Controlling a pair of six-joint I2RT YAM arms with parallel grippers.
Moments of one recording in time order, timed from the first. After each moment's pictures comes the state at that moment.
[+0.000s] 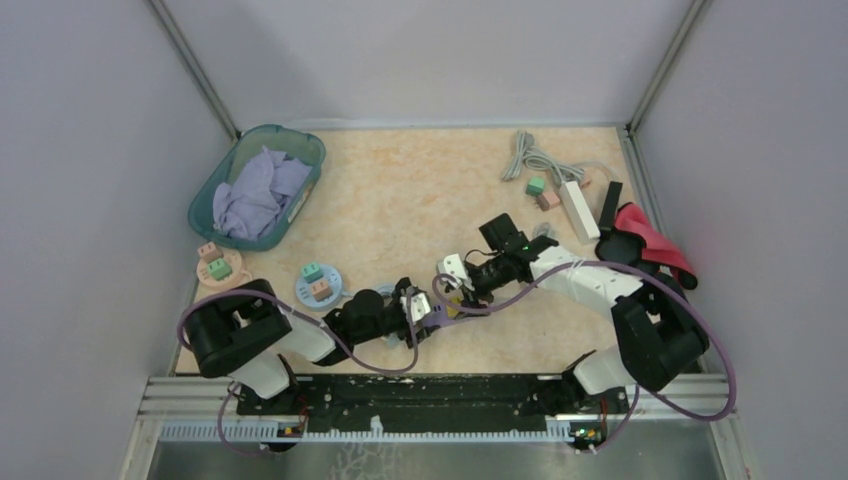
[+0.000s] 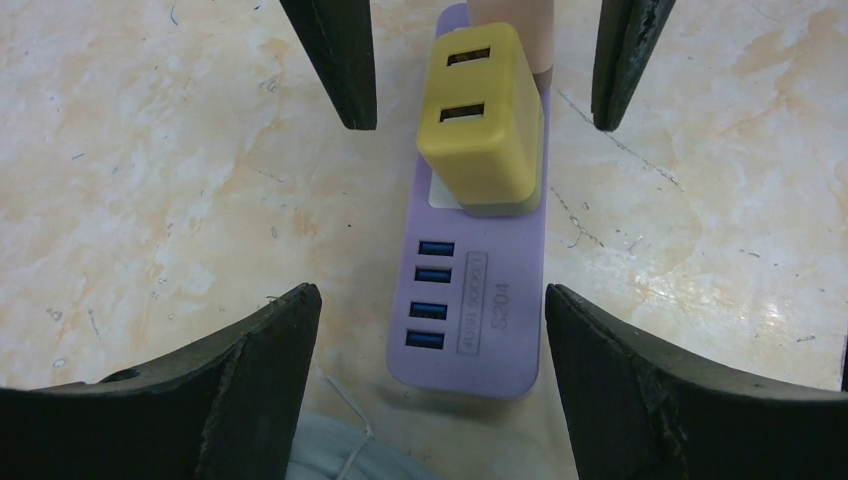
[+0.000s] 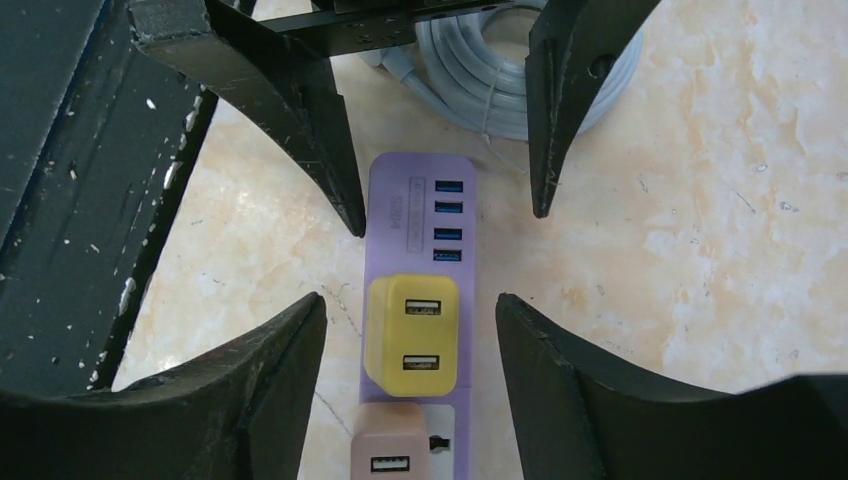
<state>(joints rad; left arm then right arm) -1.02 1.56 0.23 1.03 0.10 0.23 0.60 1.41 0.80 -0.48 -0.89 -1.08</state>
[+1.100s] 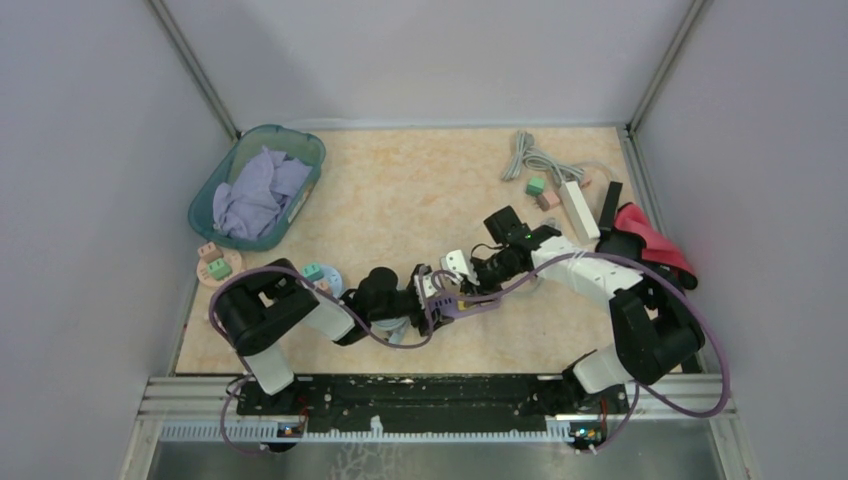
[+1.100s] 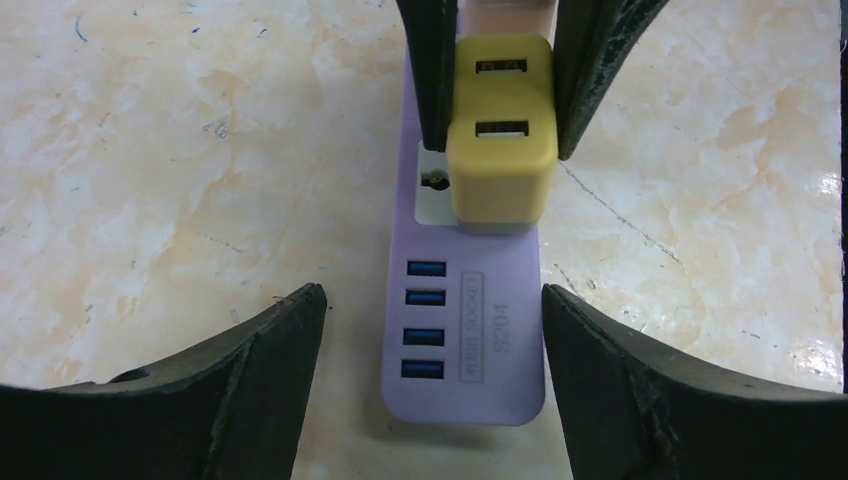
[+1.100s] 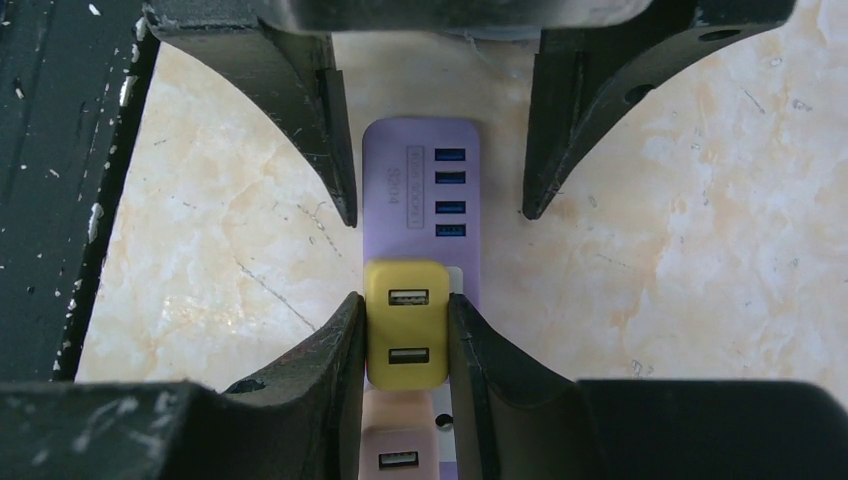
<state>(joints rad) -0.92 1.73 0.40 1.00 0.33 0.14 0.56 1.44 0.87 -0.64 -0.77 -1.17</state>
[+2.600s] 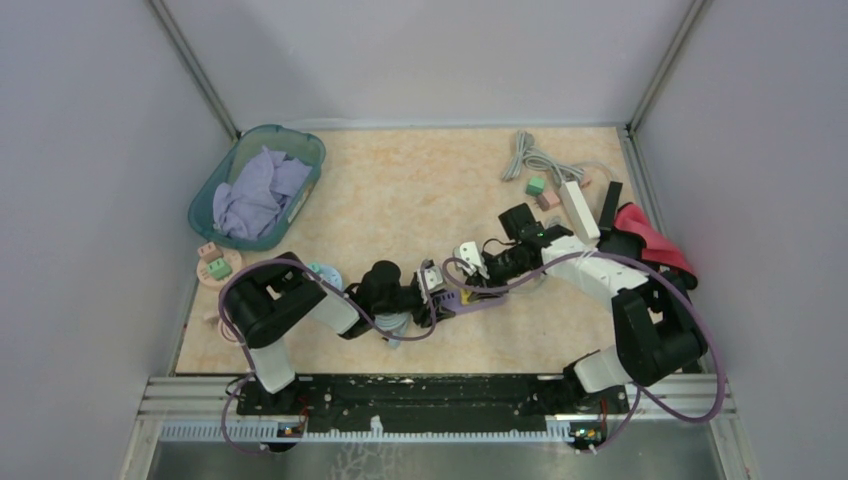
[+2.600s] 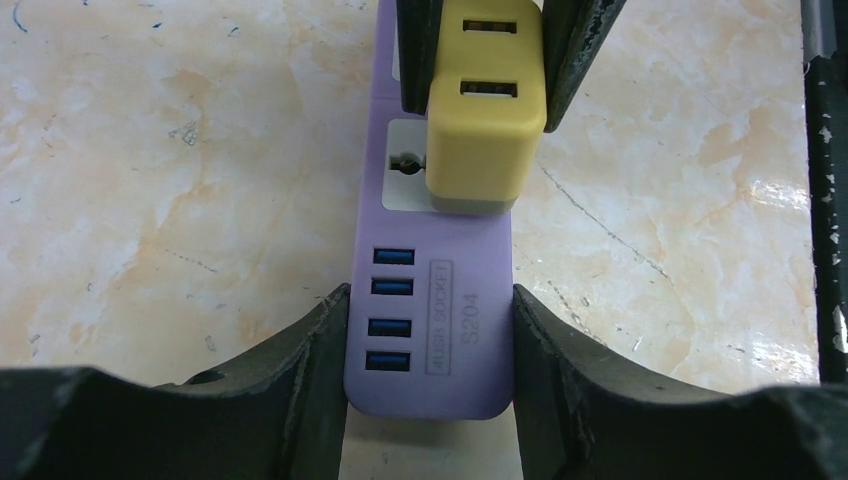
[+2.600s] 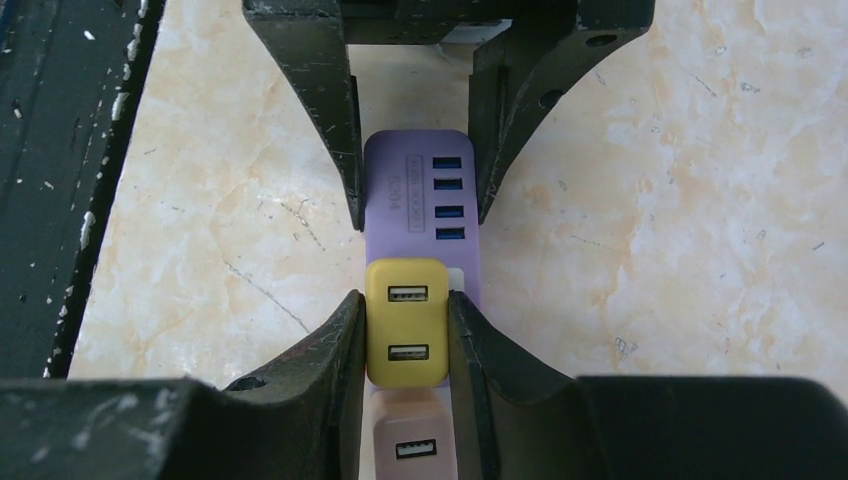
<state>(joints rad) -0.88 1.80 0.46 0.99 0.42 0.09 0.45 1.43 0.84 -0.59 -0.87 -1.17</state>
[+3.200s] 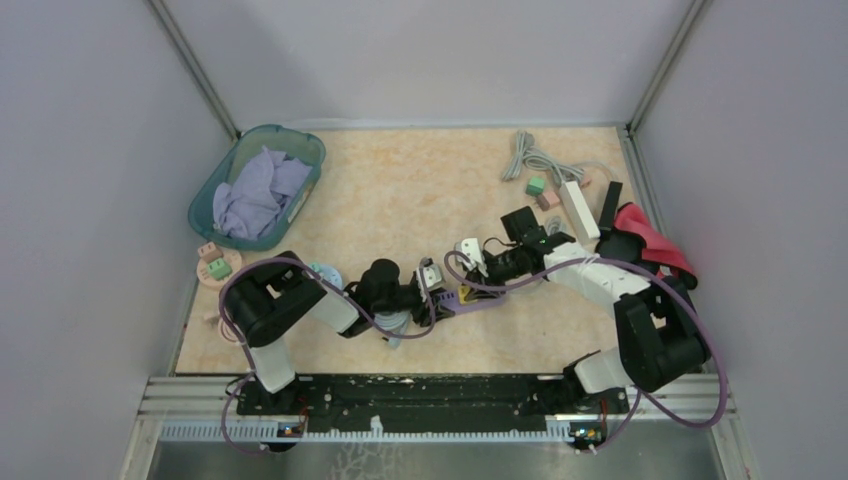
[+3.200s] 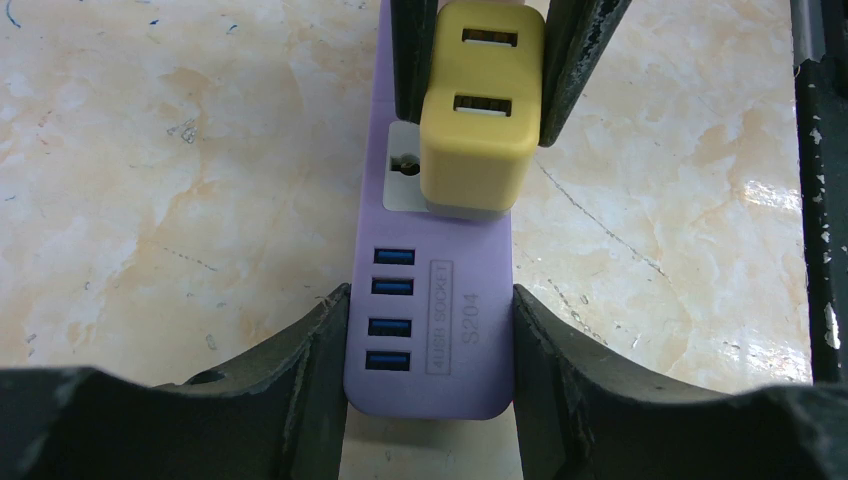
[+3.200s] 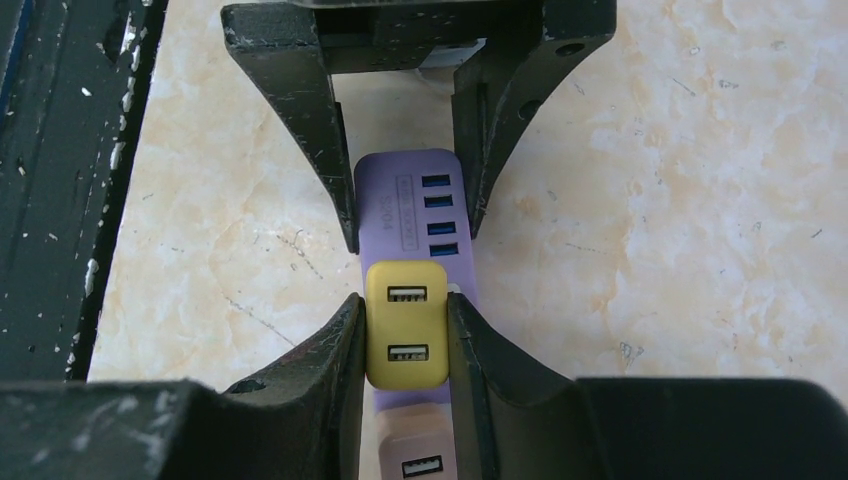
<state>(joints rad) -0.87 1.80 0.46 0.99 0.46 0.07 0.46 1.40 0.78 -0.47 -0.90 -1.04</state>
